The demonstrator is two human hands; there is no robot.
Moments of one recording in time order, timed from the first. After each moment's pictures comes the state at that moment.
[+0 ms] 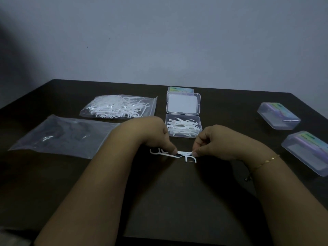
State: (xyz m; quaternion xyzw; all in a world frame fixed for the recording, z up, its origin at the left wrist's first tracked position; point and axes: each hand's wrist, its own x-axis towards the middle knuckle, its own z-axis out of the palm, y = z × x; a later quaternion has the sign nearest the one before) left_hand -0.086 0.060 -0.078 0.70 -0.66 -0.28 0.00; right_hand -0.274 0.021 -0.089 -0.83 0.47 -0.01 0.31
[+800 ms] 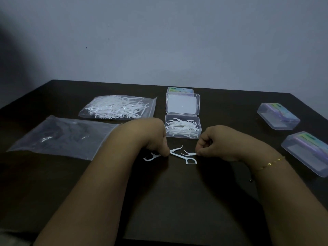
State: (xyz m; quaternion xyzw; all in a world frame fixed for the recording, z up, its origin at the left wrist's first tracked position) left_hand -0.090 0.062 -0.078 0.72 -0.65 -0.25 -0.01; right_hand -0.278 0.022 -0.086 -0.84 0.47 0.01 0.26
